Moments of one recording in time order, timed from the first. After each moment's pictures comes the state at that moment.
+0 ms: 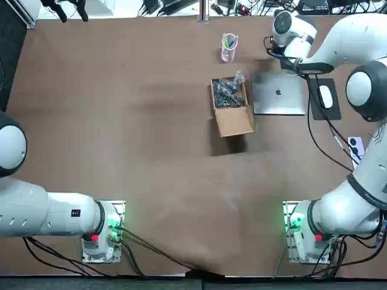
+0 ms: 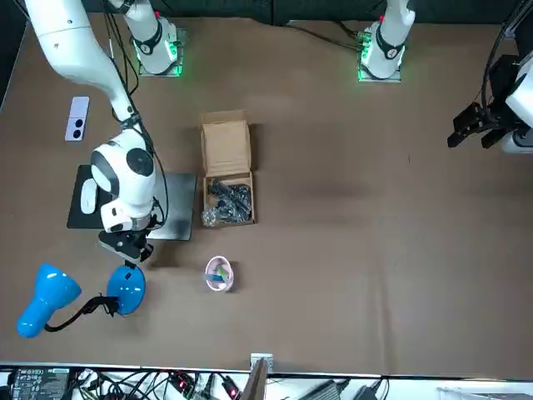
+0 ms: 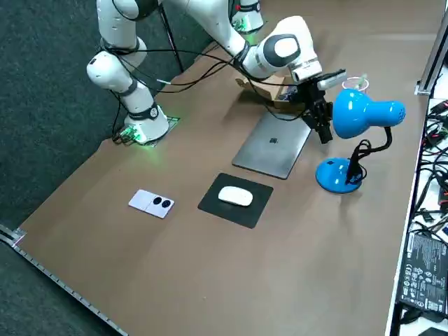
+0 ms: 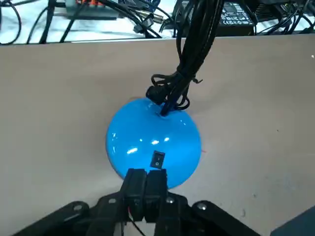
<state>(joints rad) 0.02 0.58 0.17 -1.78 -1.15 2.51 1.33</state>
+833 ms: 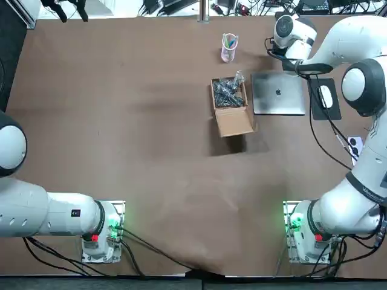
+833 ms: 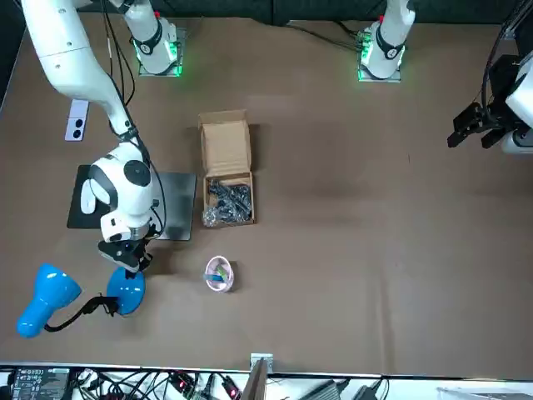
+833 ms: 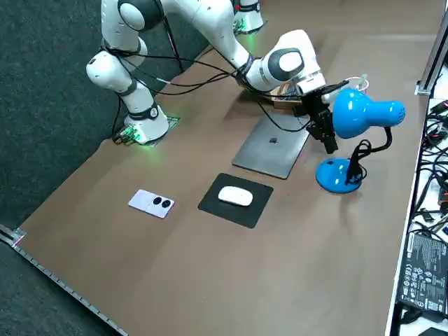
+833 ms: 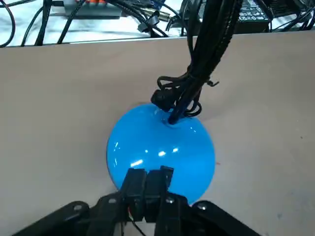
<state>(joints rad) -0.01 0.68 0.17 -1.71 -1.21 2.57 1.36</state>
